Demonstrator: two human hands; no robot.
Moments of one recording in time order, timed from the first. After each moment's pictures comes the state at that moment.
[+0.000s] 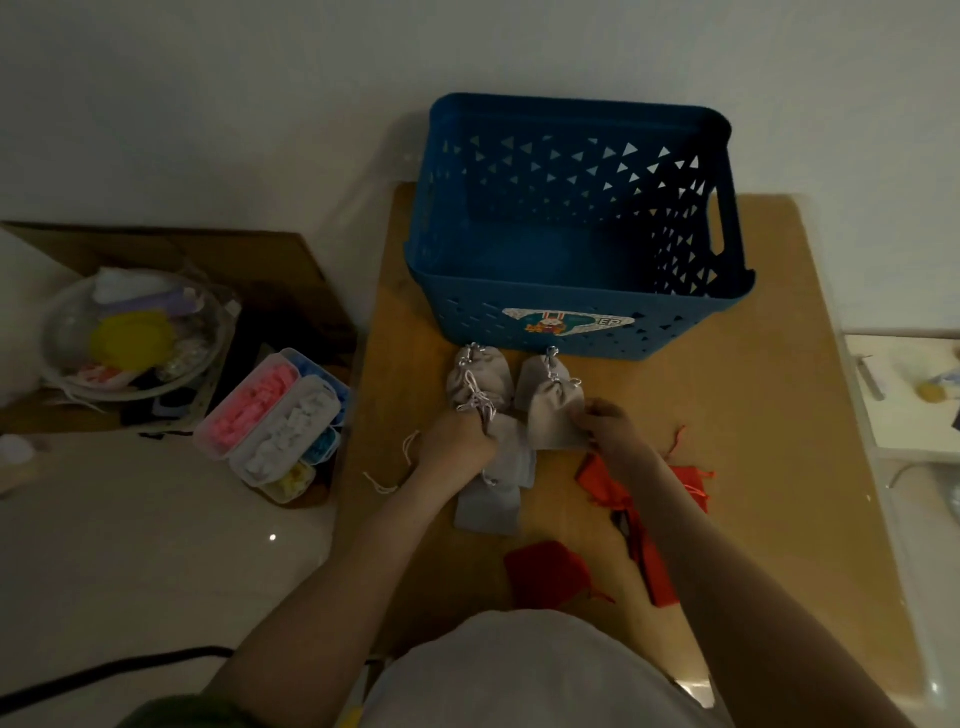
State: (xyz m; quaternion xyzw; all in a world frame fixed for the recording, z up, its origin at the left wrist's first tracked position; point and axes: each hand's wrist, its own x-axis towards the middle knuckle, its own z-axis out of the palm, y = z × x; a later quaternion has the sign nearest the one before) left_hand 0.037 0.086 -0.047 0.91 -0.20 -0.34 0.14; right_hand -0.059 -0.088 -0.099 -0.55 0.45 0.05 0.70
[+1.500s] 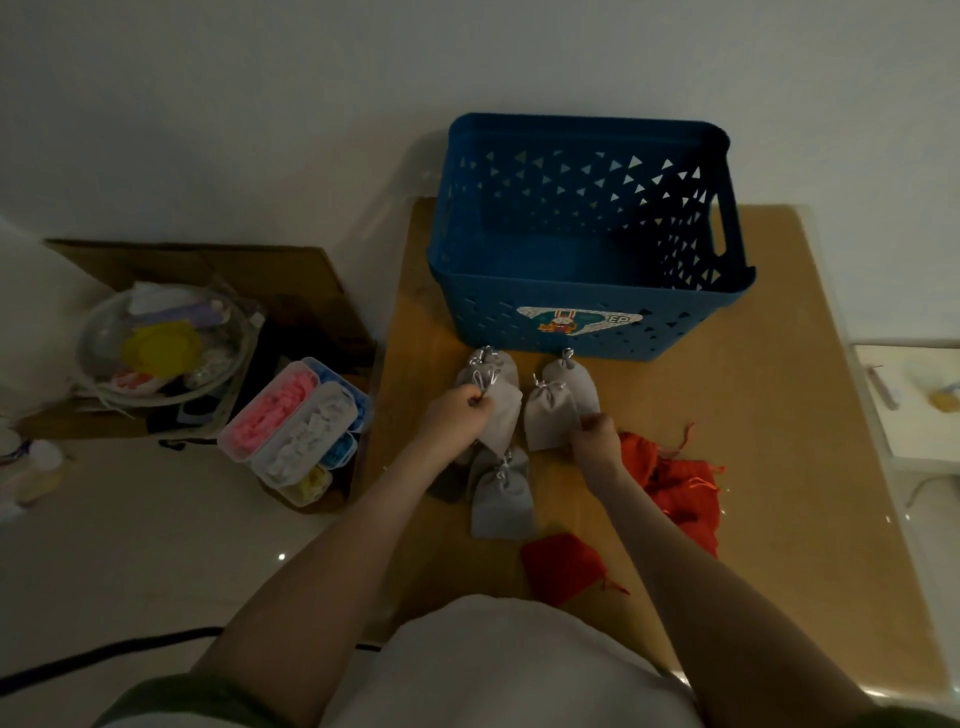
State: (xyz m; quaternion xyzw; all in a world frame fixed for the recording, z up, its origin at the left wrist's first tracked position) left_hand 0.054 0.108 -0.033 0.87 -0.14 -0.37 0.30; right_hand -0.060 -0.044 -0.118 -0.60 0.53 0.02 0.59
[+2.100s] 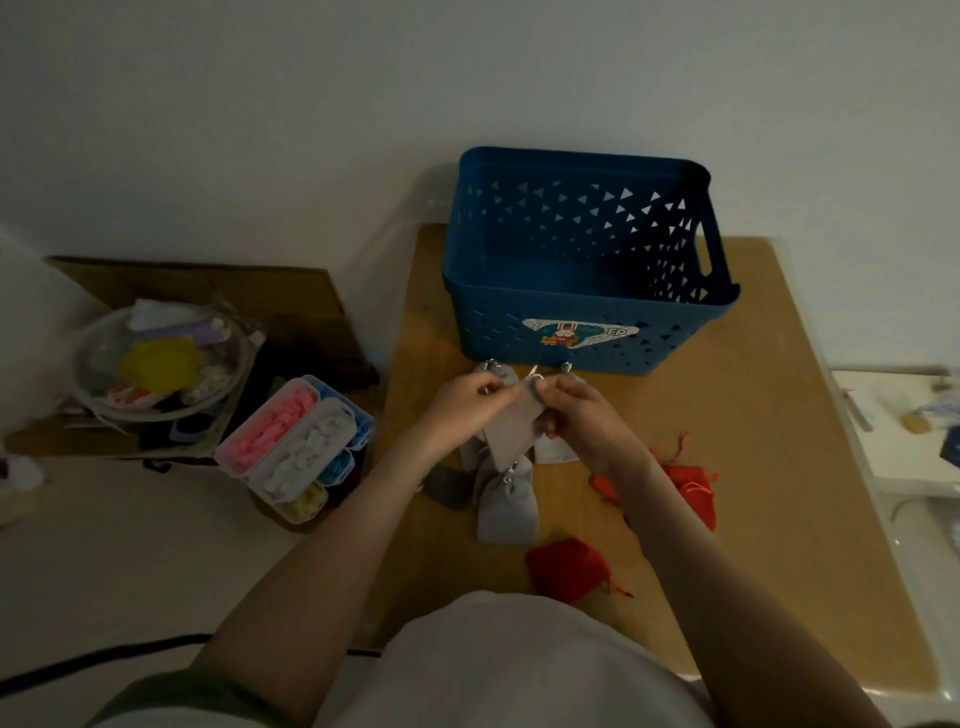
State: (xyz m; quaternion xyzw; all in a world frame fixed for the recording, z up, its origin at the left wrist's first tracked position) left_hand 0.054 0.118 0.007 0.80 -0.20 -0.39 0.40; right_hand -0.047 -0.024 -0.017 -0.59 0.23 0.03 0.77
